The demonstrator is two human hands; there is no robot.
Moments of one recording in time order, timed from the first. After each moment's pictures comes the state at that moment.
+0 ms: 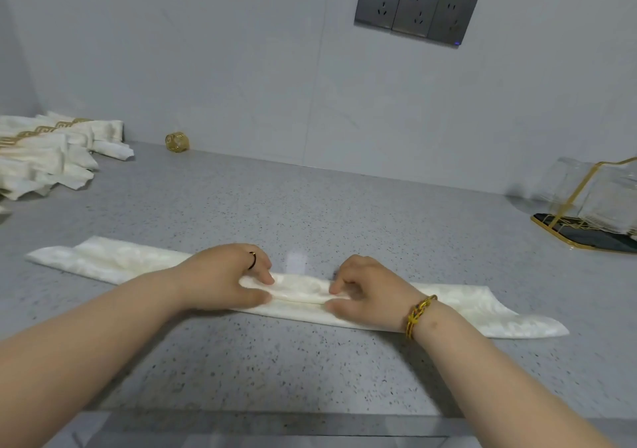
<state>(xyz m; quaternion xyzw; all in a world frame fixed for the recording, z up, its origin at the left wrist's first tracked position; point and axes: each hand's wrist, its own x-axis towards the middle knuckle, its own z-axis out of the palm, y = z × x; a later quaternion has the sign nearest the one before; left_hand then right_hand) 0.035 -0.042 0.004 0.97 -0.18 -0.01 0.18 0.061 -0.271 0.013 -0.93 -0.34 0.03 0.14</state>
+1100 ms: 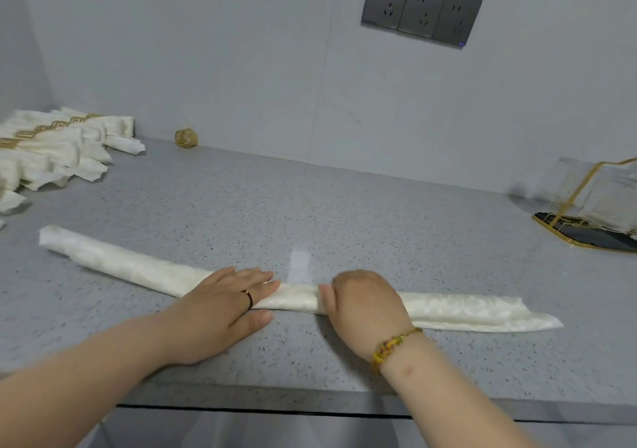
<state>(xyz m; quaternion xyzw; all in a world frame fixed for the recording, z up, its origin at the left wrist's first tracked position) -0.023 -0.045 -0.020 0.98 -0.19 0.00 0.09 0.003 -0.238 0.017 -0.96 -0.26 -0.06 0.01</state>
